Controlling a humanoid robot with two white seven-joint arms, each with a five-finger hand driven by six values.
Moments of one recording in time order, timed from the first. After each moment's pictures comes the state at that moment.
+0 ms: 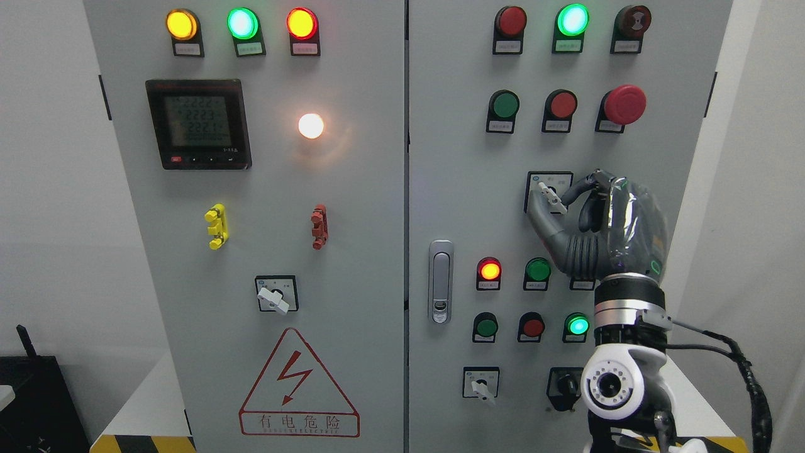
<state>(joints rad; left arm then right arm) 0.00 -0.09 0.00 0.00 0.00 -0.11 0.06 -0.72 0.13 0.05 -1.83 0.94 0.44 0.03</state>
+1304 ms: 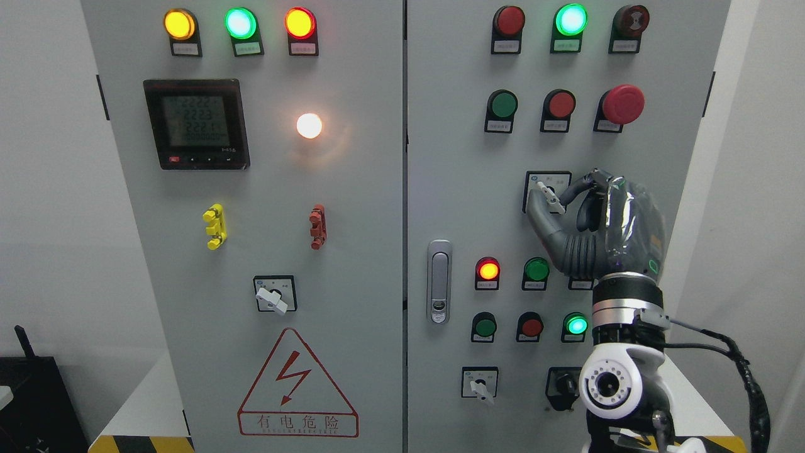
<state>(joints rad) 0.00 -0.09 0.00 0.00 0.00 -0.11 0.06 -0.72 0.13 0.06 -1.83 0.94 0.44 0.04</state>
